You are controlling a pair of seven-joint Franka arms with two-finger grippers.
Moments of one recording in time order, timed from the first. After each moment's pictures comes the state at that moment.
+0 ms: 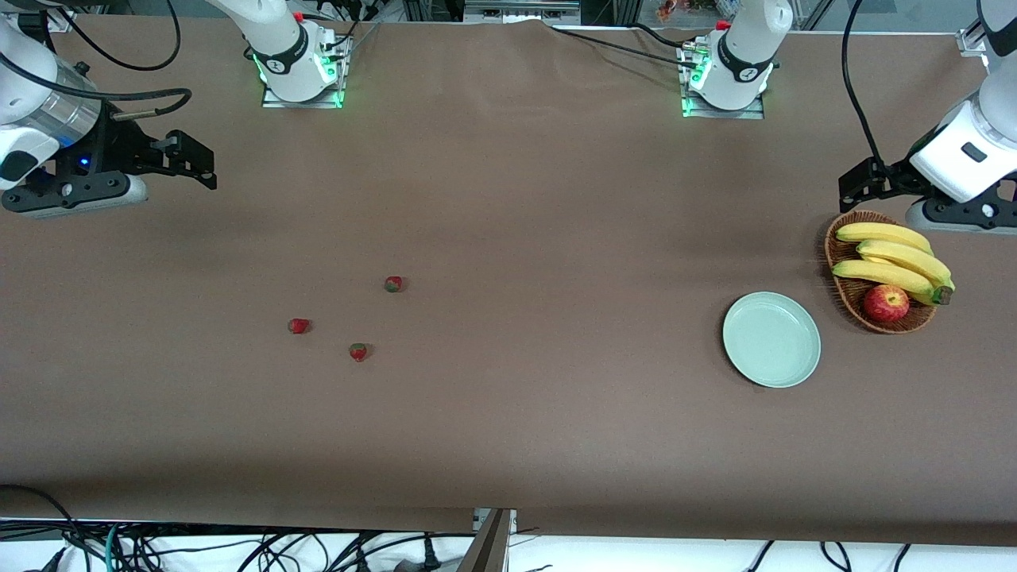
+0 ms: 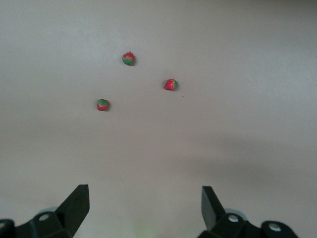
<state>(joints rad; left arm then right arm) 0.00 0.03 -0.07 -1.61 0.05 1.59 0.01 0.27 0.04 -0.12 -1.56 0.04 1.54 -0.01</state>
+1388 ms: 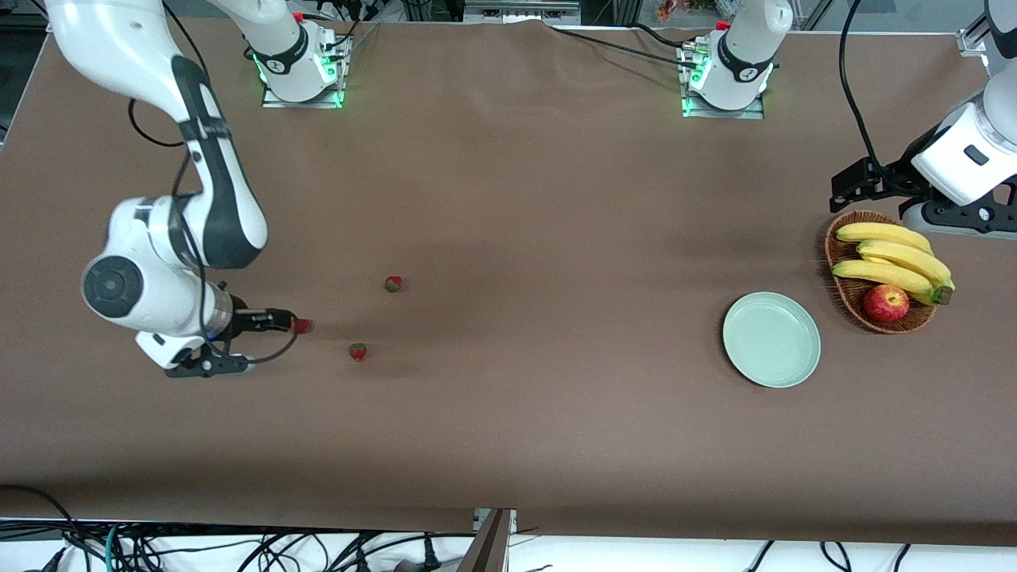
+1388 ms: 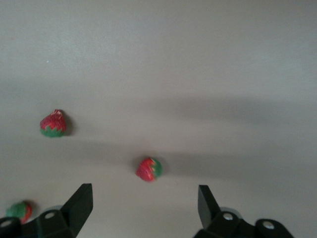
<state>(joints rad) 0.01 0.04 -0.06 -1.60 -0.01 1.57 0.01 0.22 0.60 -0.12 -1.58 0.11 2.08 -0.01</state>
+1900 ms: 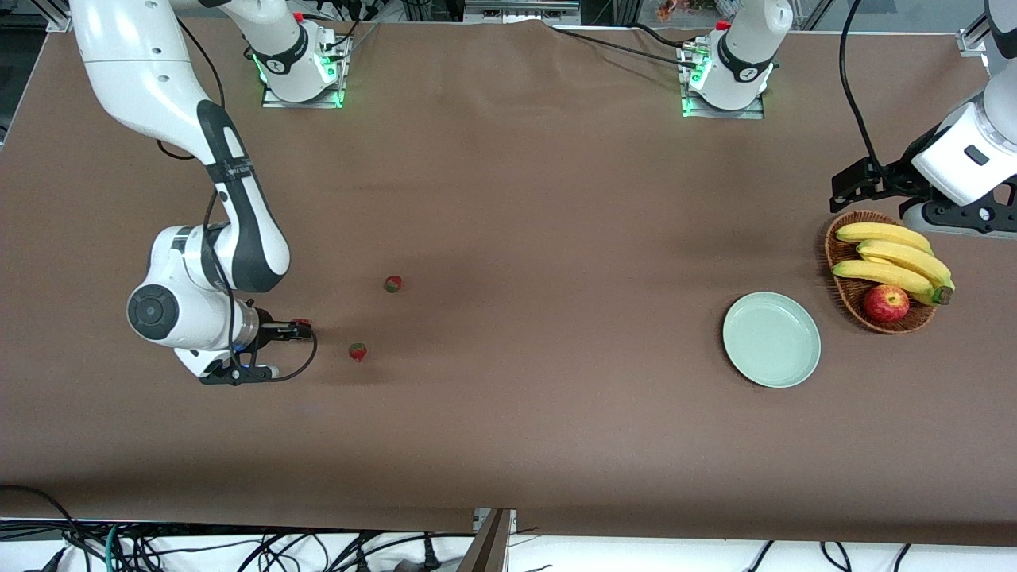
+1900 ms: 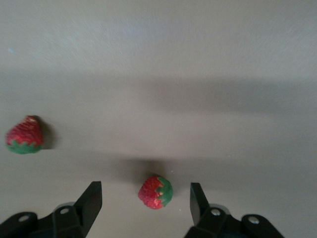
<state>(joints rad) 0.01 0.04 -0.06 -1.60 -0.01 1.57 0.01 0.22 0.70 -0.12 -1.58 0.15 2.14 -0.01</state>
